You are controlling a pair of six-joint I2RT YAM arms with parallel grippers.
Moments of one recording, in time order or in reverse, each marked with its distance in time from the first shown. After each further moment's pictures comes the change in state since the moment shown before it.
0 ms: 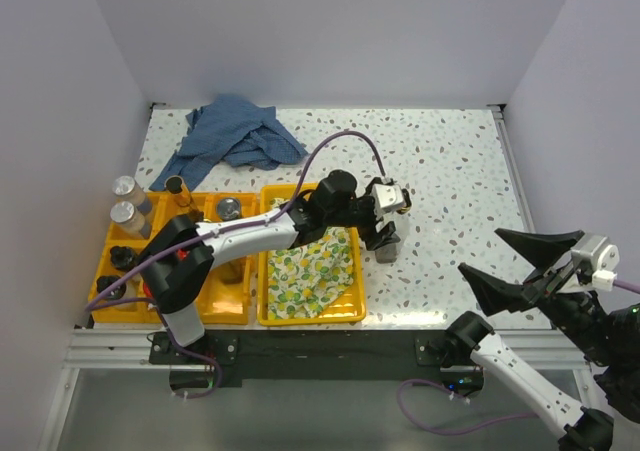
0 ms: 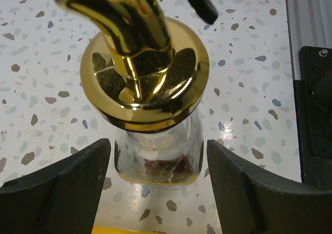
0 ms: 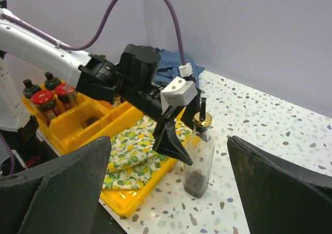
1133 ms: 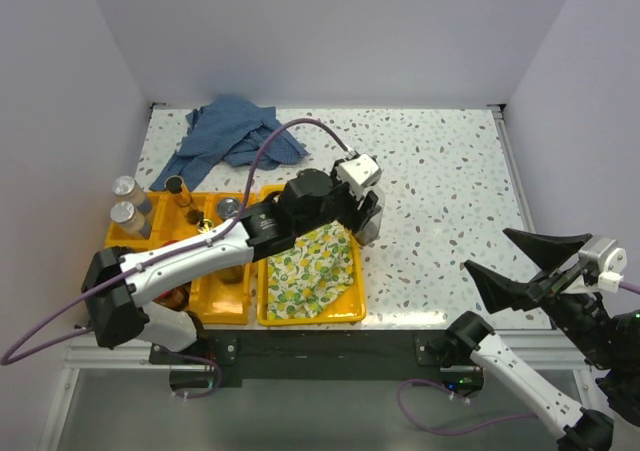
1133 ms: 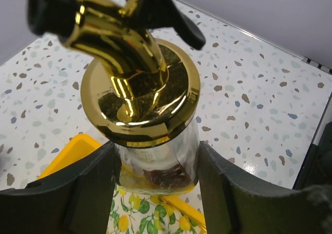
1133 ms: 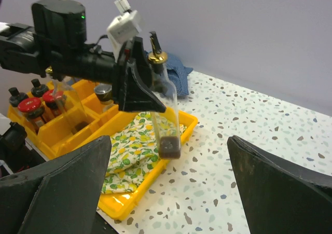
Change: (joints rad) left arm -0.085 -0.308 0.015 -0.234 -0.502 -0.200; right arm 0.000 -0.021 -0.006 -0.003 0.066 0.003
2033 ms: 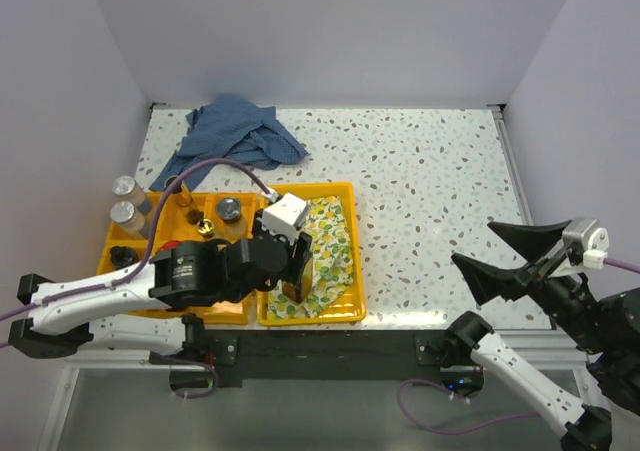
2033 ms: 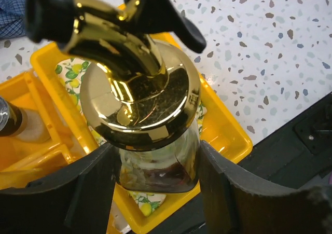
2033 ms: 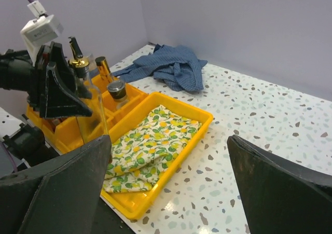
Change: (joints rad) left arm -0.329 -0.425 -0.018 -0.782 -0.564 -0.476; right arm 0.000 0.069 -0.002 0.028 -0.038 0.064
